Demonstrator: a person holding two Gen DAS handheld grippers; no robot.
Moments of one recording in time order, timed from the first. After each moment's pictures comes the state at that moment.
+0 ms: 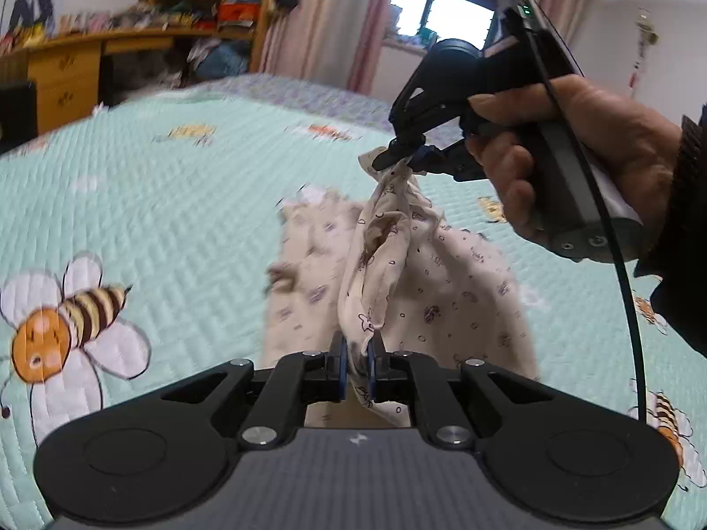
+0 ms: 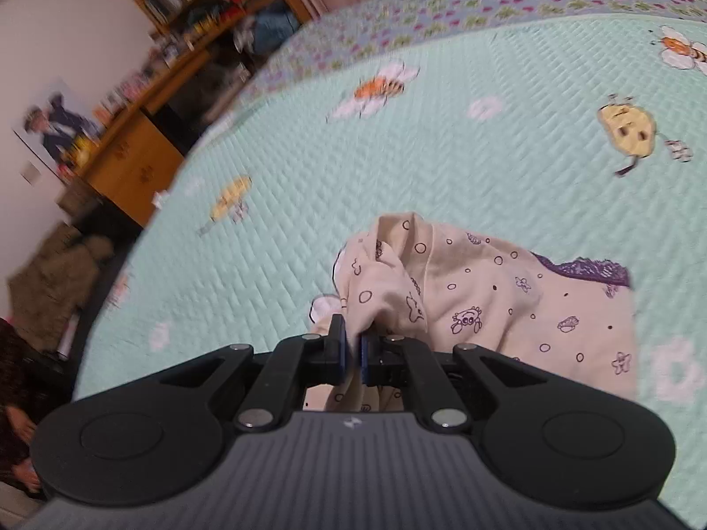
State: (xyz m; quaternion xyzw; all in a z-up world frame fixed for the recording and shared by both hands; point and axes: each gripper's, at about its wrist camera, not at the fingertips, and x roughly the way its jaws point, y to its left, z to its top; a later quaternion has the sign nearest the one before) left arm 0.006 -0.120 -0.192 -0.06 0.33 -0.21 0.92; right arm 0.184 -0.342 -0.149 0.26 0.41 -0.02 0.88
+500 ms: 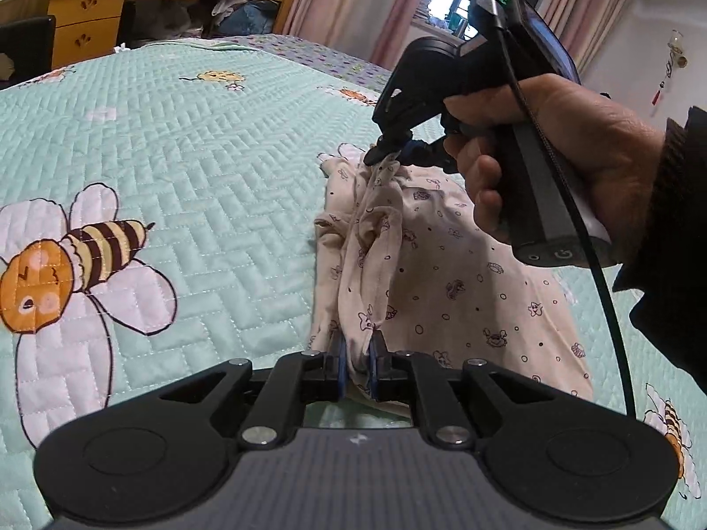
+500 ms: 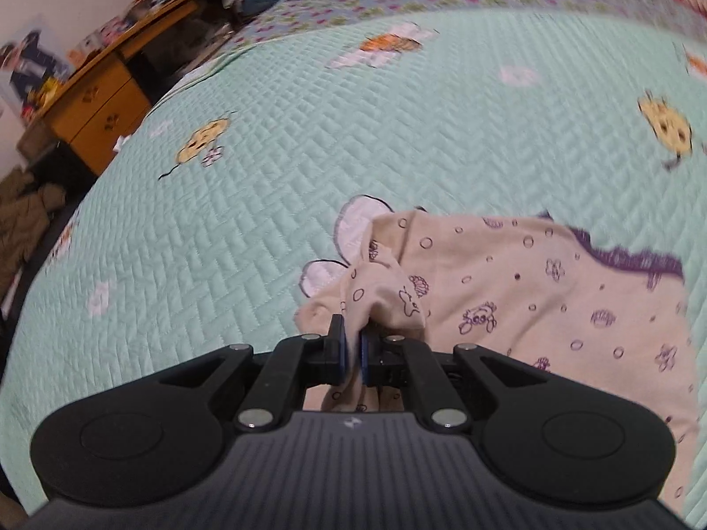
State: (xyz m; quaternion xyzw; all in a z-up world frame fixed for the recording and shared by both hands) left arm 0.020 -0.092 -0.220 -0.10 0.36 -0.20 0.91; right arm 0.216 -0.285 -0.184 0.18 0.43 -0.03 0.88
